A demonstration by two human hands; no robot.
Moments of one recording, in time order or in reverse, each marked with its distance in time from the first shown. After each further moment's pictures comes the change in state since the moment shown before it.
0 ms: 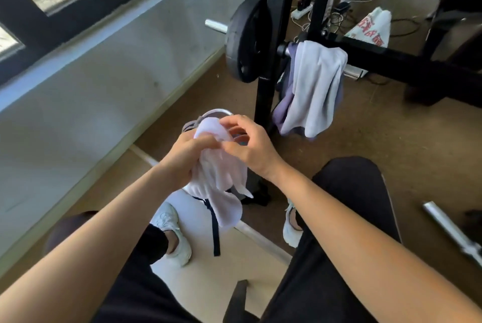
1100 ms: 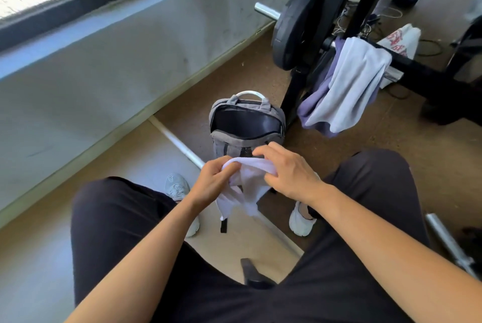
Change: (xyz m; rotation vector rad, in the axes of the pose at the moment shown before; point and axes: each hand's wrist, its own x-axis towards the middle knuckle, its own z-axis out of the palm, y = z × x) left_hand -0.055 -0.150 -0.042 0.226 0.044 0.252; right_hand -0.079 0.011 0.038 -0.821 -0.363 -0.110
